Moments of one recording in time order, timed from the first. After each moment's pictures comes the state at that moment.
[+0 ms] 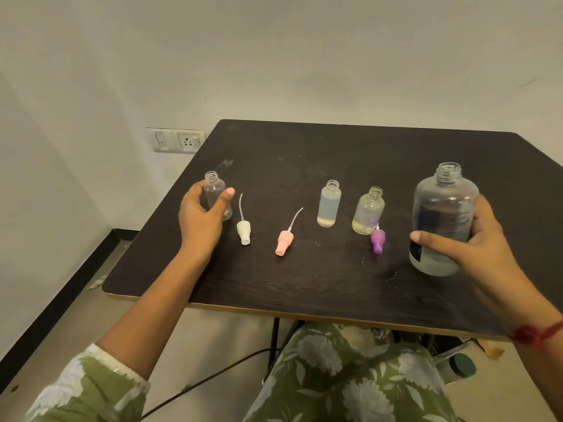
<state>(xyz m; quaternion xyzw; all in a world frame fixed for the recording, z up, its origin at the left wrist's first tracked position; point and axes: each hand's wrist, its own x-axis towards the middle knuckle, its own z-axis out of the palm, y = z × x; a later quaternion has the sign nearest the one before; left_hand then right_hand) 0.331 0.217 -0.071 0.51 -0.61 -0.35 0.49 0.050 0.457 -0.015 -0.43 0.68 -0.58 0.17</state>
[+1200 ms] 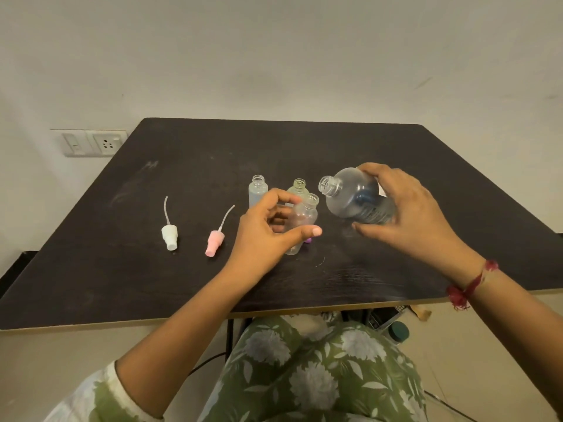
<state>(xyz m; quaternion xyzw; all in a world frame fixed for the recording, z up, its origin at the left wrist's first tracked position) 0.208 0.351 -0.033 0.23 -0.73 -0.52 0.38 0.022 0.478 0.014 -0.60 0.76 -0.25 -0.09</state>
